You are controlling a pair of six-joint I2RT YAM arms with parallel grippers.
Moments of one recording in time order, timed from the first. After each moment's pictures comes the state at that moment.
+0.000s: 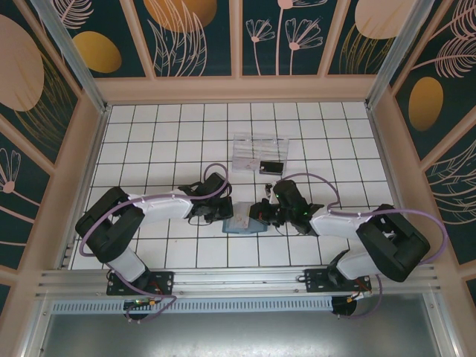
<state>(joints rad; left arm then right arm) -0.80 1.64 0.80 -0.23 0.18 -0.93 0.74 1.38 0.43 0.25 -0.43 1.05</state>
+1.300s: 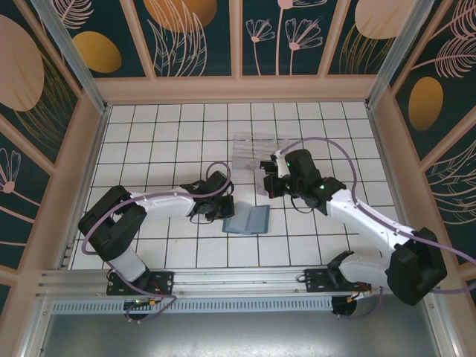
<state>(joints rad) -0.80 1.66 0.83 -0.26 0.17 -0.89 0.61 1.21 0.83 -0.36 -0.20 0.25</state>
